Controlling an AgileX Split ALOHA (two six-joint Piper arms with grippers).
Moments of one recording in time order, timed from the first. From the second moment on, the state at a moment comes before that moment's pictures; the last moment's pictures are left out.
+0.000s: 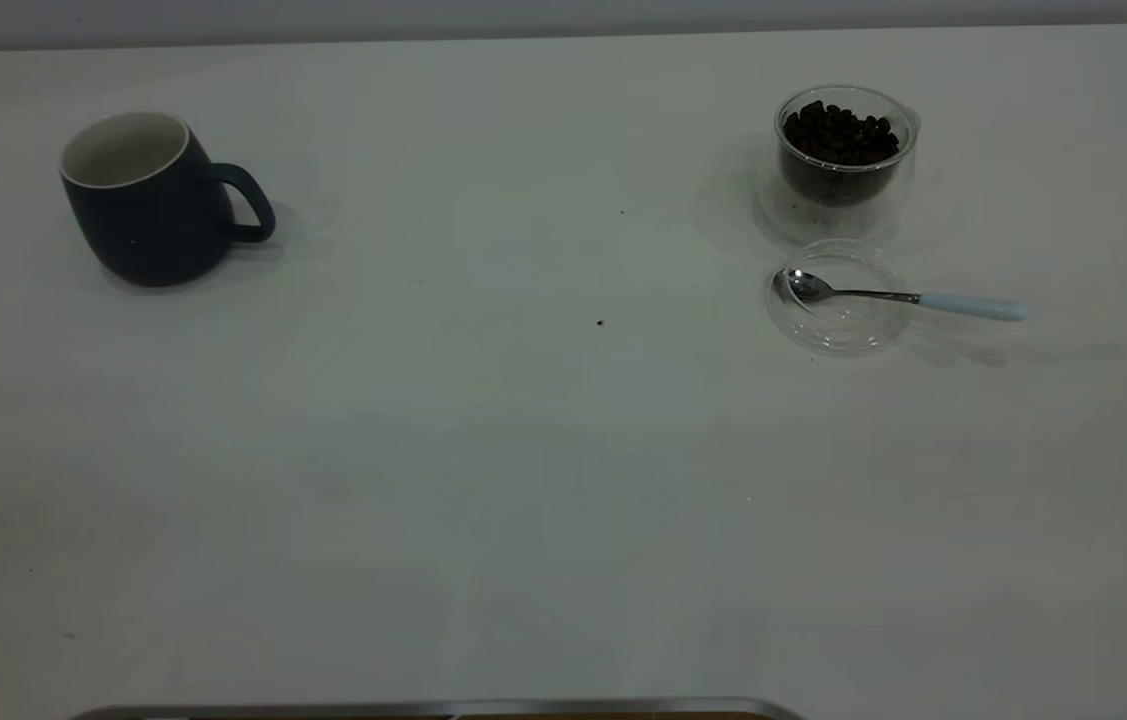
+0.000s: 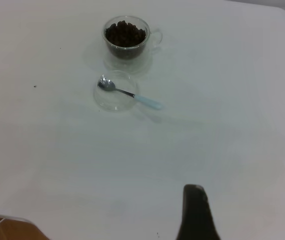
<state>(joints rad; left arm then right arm) 0.04 -0.02 -0.48 -0.03 1.14 0.05 0.10 -0.01 -0.48 0.03 1.13 -0.05</state>
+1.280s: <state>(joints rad) 0.03 1.80 -1.40 -0.05 0.88 0.82 0.10 -0.01 -0.48 0.03 1.13 -0.05</state>
